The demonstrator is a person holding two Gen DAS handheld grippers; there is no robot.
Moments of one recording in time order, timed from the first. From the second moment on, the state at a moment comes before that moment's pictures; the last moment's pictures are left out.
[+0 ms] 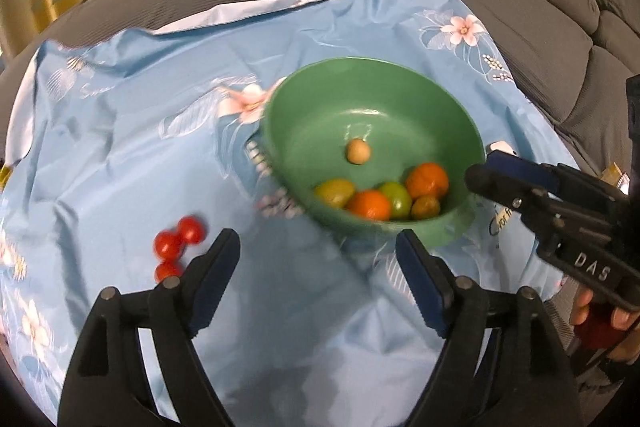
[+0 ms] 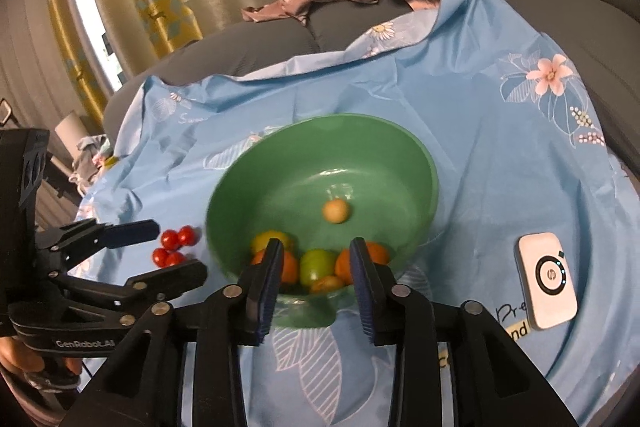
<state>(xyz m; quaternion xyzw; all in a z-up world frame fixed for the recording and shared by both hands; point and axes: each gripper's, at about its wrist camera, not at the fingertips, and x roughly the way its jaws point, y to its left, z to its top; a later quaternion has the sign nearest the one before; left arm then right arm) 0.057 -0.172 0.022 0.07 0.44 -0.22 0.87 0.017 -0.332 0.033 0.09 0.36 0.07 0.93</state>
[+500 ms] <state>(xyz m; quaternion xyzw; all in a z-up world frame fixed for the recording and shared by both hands) 0.005 -0.091 0.023 0.00 0.45 -0.16 0.88 -0.010 -0.282 0.049 0.04 0.35 0.10 0.93</state>
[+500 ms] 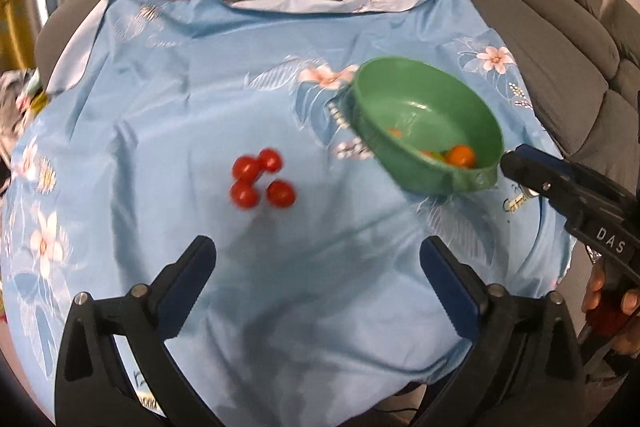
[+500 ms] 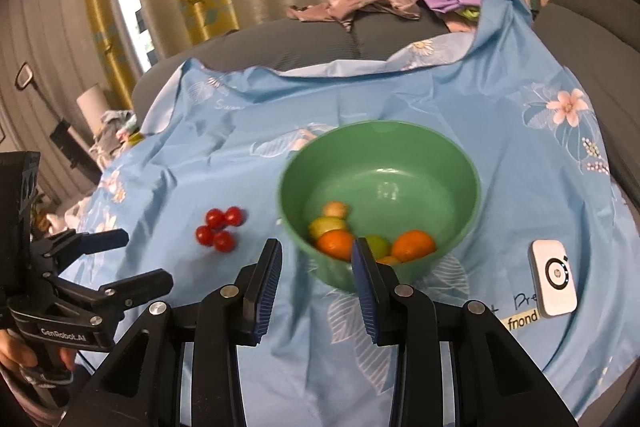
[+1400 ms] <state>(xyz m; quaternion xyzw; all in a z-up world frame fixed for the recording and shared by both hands) -0.026 0.003 -0.008 -0.10 0.48 -0.12 0.86 -0.008 -0.200 0.035 -0.02 0.39 0.15 0.91</state>
